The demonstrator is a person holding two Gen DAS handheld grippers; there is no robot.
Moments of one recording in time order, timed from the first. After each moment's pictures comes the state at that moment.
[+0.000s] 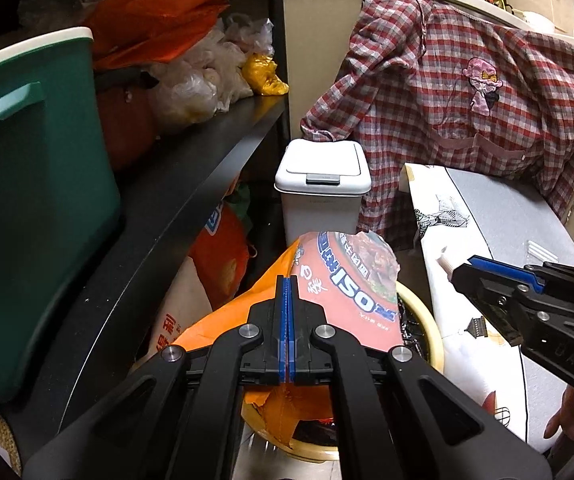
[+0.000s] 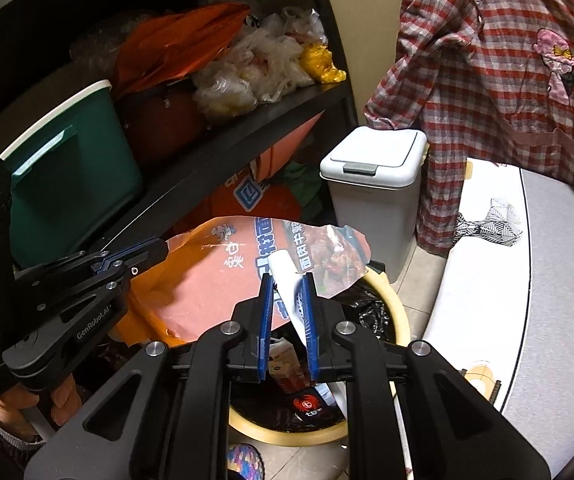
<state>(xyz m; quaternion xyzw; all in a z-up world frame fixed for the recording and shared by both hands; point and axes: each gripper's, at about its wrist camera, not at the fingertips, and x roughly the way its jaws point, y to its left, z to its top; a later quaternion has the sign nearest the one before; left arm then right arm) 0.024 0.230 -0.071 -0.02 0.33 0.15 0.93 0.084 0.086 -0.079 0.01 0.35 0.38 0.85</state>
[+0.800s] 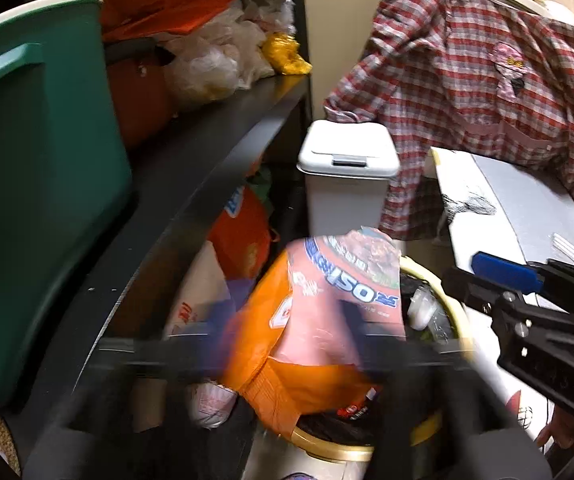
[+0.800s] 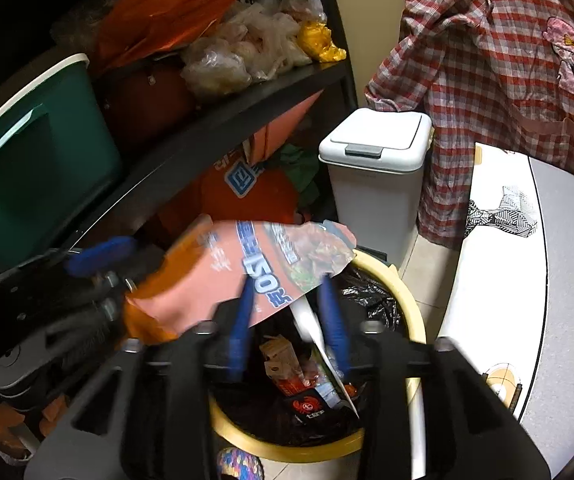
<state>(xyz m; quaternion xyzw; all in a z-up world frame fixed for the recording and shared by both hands) 0.030 0.241 -0.084 -0.02 0.35 0.20 0.92 0.100 0.114 -0.099 0.00 0.37 0.37 0.85</state>
